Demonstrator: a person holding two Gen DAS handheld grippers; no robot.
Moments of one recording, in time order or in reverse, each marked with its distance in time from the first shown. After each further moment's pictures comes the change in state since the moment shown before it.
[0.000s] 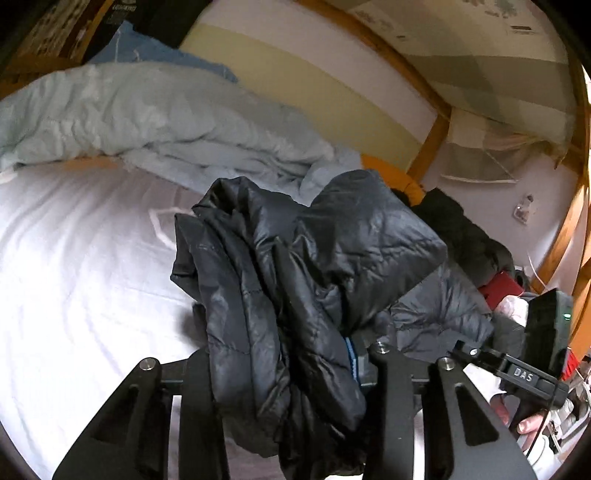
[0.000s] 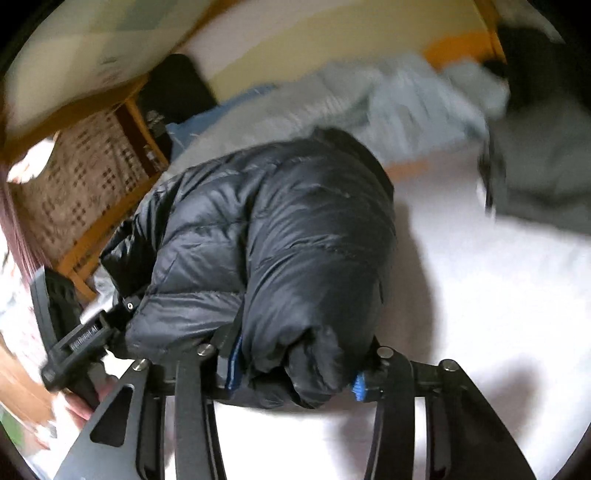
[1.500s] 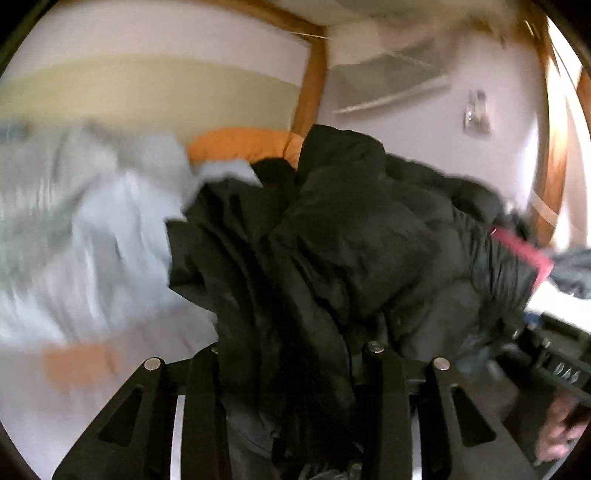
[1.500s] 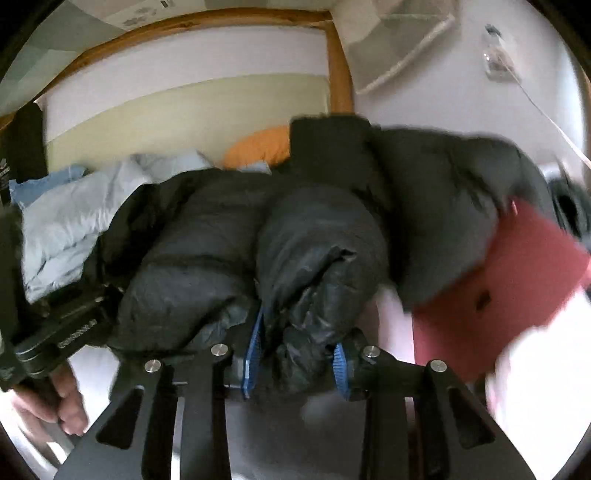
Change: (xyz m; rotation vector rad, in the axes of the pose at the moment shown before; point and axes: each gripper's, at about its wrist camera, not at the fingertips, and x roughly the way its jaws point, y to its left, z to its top) left arm 0.353 -0.292 0.074 0.328 0.074 -0.262; right arm -0.111 -0.256 0.180 0.013 -0.219 -0.667
